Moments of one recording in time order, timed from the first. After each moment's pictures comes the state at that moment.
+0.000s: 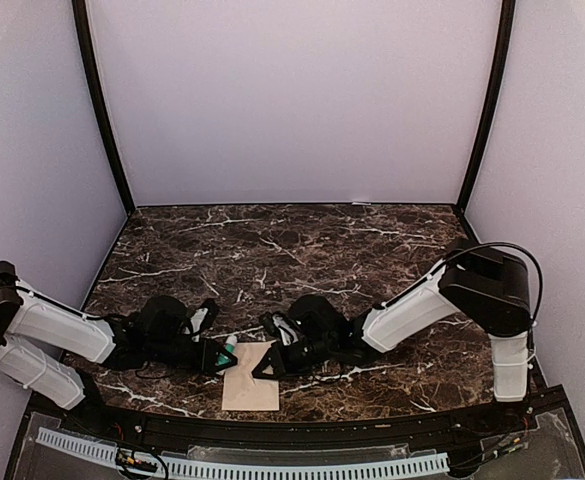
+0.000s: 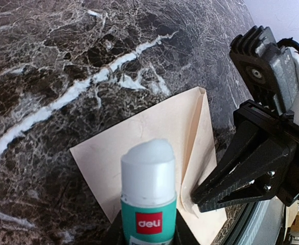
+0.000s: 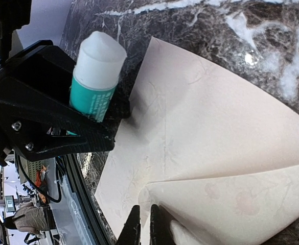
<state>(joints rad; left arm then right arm) -0.82 1.35 0.29 0.30 0.30 -0.72 1.15 2.06 1.00 0.40 -0.47 0.89</state>
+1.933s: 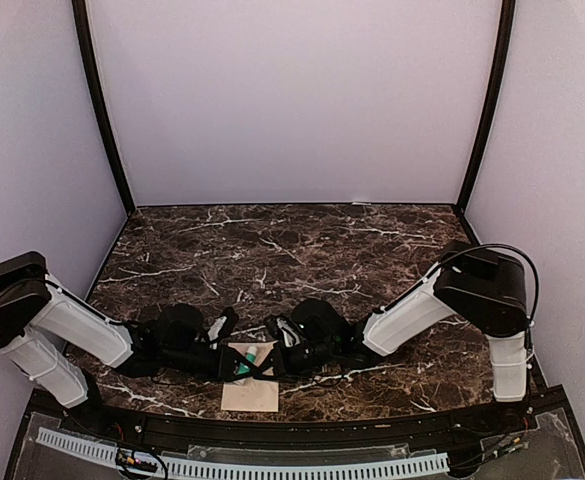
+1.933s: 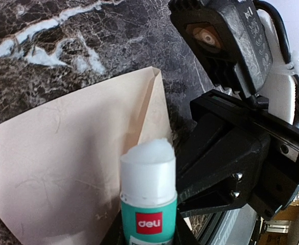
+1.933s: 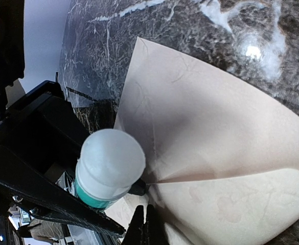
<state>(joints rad) -0.93 1.51 0.33 0.51 0.35 -0.88 1.15 2.08 0.97 0.47 -0.45 1.00</state>
